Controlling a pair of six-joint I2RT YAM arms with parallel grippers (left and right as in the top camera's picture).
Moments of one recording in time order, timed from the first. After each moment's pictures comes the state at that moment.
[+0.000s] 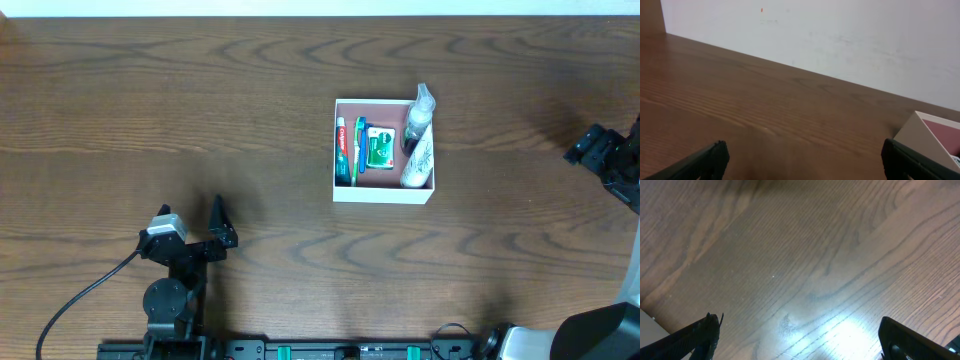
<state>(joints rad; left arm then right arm) -0.04 0.01 0.01 -0.09 -0.09 -0.27 -0.44 1.52 1.46 -1.21 0.15 0.36</state>
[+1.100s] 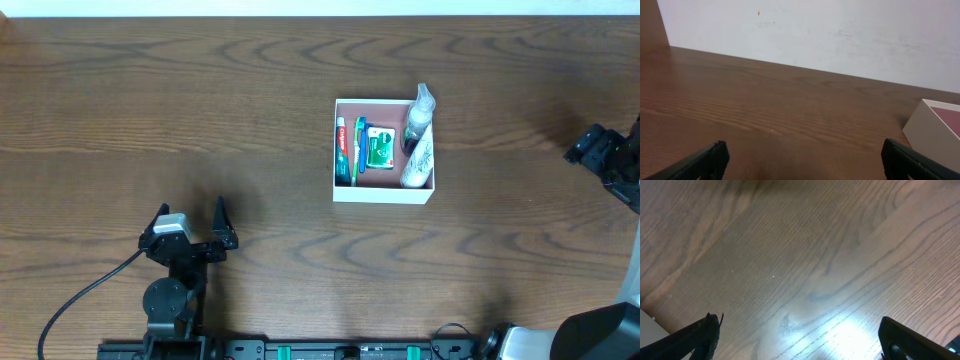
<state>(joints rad) -0.04 0.01 0.01 -0.10 -0.08 -0.17 -0.44 1.52 1.46 -1.21 0.15 0.36</state>
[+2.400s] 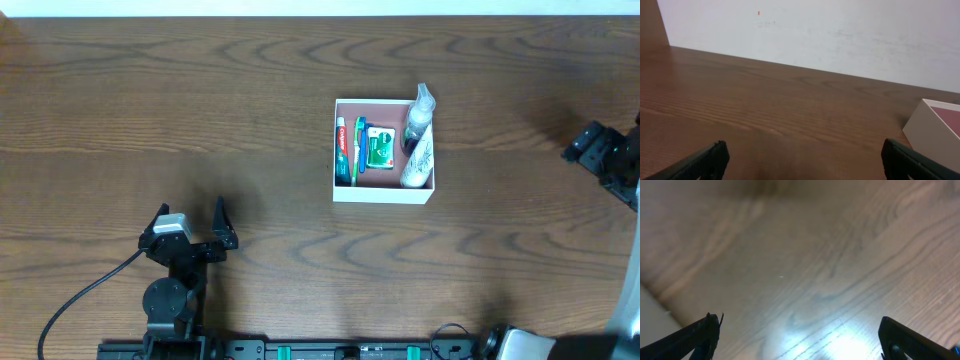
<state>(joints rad) -0.04 0.01 0.02 -0.10 -0.08 -0.17 -0.38 1.42 1.46 -1.21 0.15 0.36</state>
